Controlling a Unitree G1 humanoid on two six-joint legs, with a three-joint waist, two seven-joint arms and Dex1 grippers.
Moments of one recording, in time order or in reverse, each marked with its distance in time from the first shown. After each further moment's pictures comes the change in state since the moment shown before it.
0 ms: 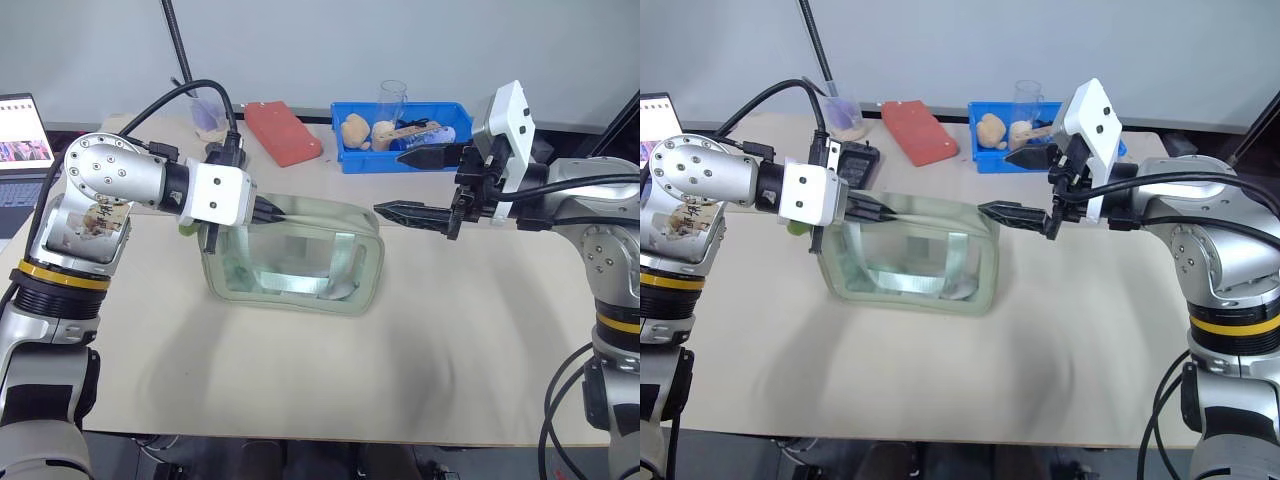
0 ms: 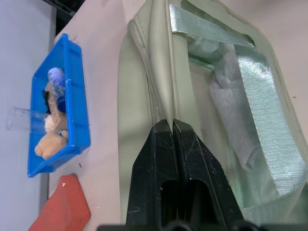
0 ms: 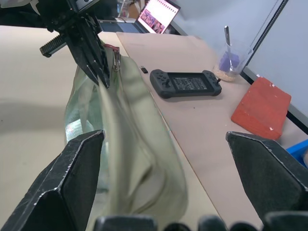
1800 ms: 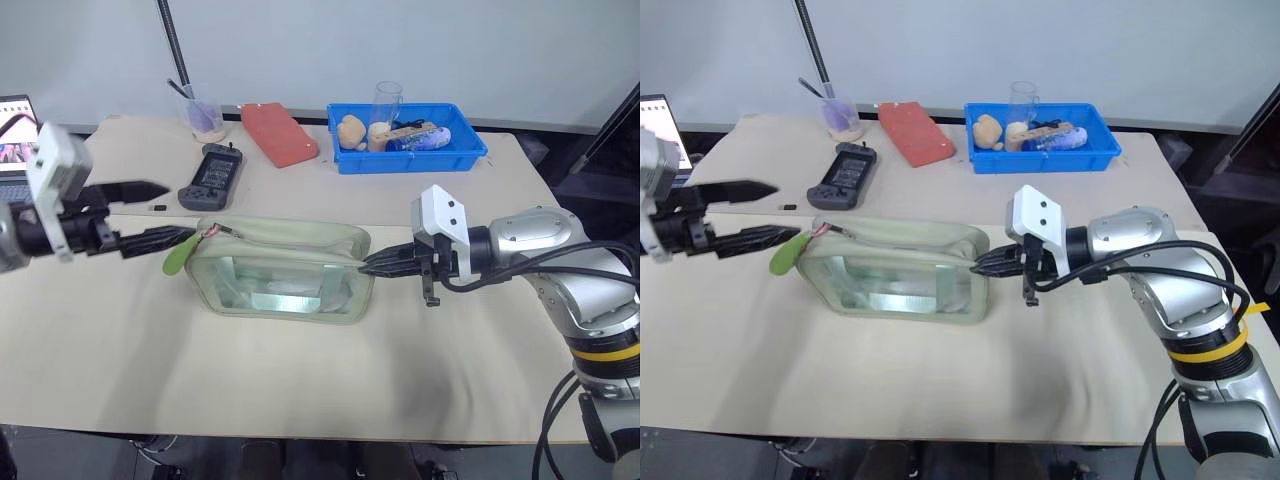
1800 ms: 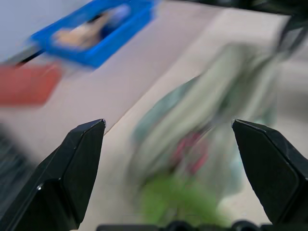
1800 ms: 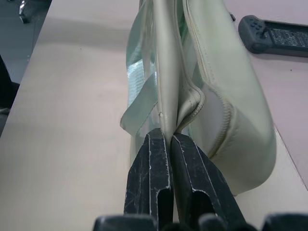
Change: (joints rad) left arm 0.558 0.231 0.601 -0.188 -0.538 0.812 0.231; right arm 0.144 -0.002 0.192 -0.056 -0.118 -0.133 0.211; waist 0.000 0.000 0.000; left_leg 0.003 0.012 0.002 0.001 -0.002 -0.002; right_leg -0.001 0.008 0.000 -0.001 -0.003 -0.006
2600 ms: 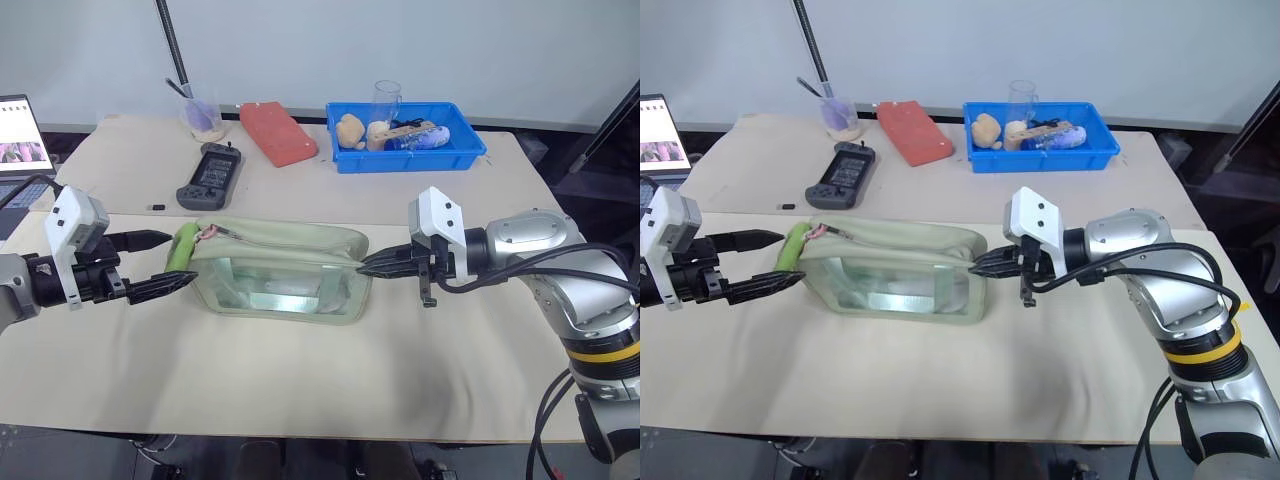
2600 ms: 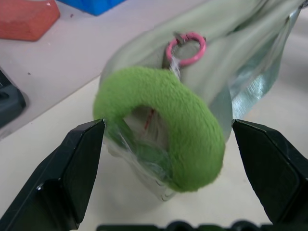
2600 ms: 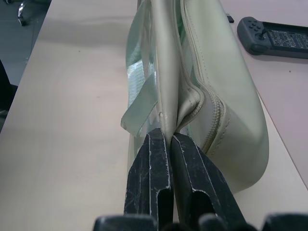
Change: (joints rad) left arm 0.199 -0.045 0.044 -0.139 0.006 -0.007 0.052; right arm 0.001 0.014 0.001 0.005 -0.012 -0.002 -0.013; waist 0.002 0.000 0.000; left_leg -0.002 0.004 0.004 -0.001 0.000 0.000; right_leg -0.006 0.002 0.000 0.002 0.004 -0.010
